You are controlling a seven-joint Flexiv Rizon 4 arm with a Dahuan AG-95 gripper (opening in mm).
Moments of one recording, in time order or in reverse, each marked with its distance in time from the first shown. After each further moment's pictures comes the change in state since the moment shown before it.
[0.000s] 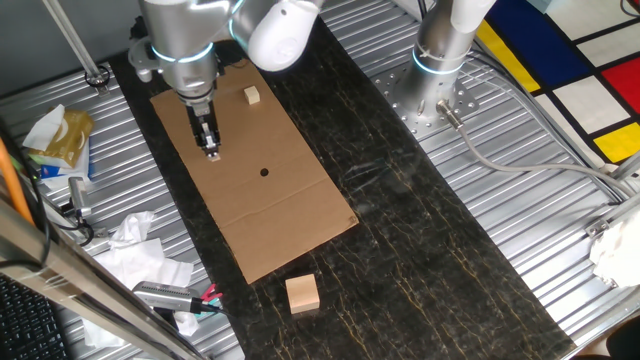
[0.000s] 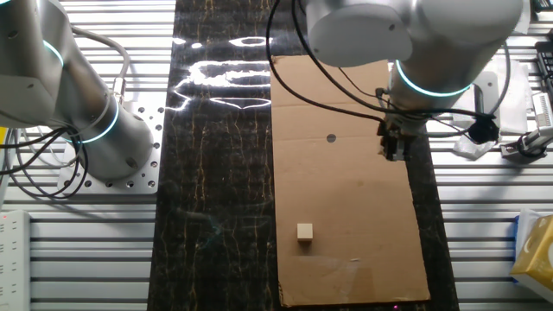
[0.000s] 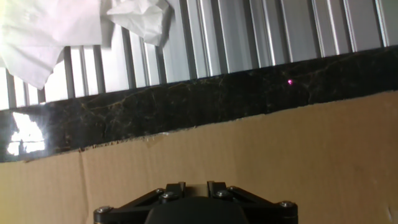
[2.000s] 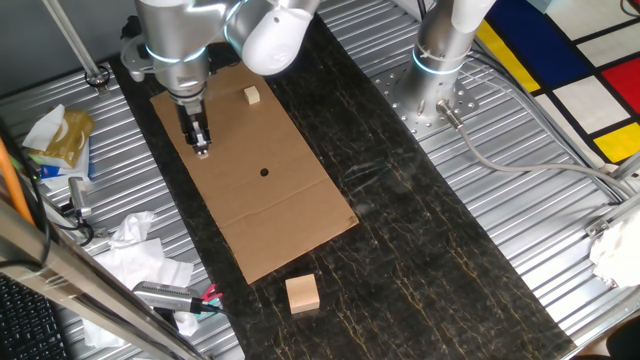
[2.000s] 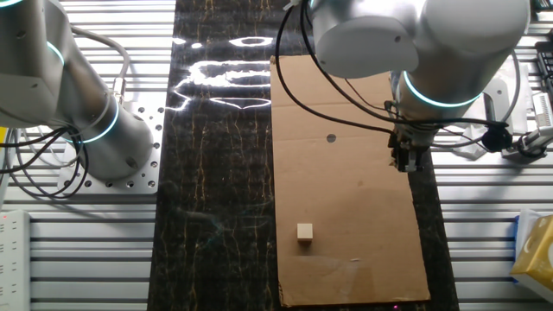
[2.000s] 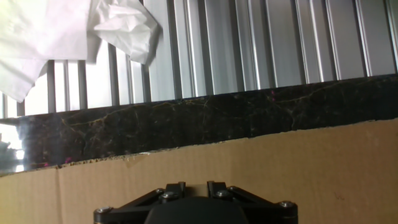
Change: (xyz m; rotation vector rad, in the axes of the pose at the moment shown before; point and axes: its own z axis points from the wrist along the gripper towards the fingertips) arm -0.026 -0.021 0.002 0.025 -0.032 -0.046
